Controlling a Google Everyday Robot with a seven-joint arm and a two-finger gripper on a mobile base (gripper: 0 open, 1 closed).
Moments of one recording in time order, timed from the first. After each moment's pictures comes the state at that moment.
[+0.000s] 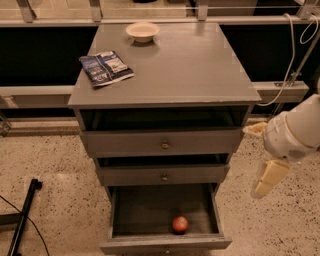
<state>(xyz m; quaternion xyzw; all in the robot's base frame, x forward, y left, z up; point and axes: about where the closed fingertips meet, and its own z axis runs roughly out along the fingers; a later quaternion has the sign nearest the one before) 0.450 -0.222 0.794 -0.64 0.74 0.07 0.19</state>
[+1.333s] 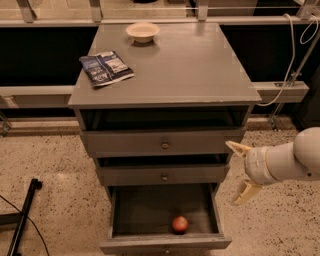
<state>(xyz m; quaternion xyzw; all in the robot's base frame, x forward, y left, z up) 0.492 -0.213 0.682 -0.69 0.66 0.02 0.31</state>
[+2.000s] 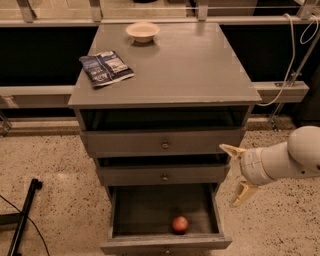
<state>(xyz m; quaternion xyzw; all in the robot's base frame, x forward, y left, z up) 0.493 -0.206 0.666 -0.71 0.63 0.04 0.31</state>
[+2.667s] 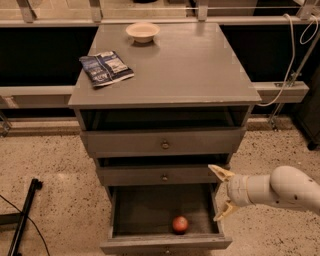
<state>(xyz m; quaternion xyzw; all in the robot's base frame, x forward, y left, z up) 0.502 -0.185 0.549 -0.71 0.59 0.08 0.39</state>
